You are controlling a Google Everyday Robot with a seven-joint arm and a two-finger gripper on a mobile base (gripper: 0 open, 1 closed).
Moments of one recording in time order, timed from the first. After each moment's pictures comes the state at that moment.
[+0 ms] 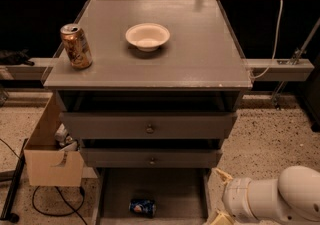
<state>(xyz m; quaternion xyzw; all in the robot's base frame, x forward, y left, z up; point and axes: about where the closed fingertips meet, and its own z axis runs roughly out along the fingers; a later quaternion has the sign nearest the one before) 0.350 -0.128 0.607 -0.49 0.79 0.21 0.30</state>
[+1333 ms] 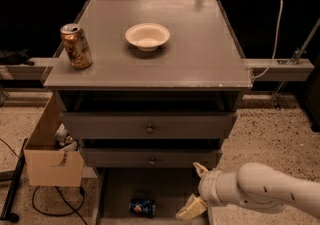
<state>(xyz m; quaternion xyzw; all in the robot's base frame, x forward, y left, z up) 0.417 -0.092 0.508 -0.50 0.78 0.20 0.31</state>
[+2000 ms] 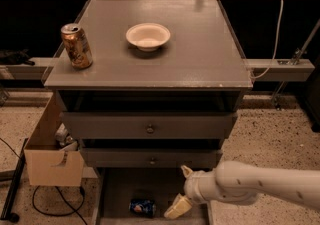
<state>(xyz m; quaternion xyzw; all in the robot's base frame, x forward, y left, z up) 0.433 -0.060 0.451 -0.51 0.78 0.21 0.28</state>
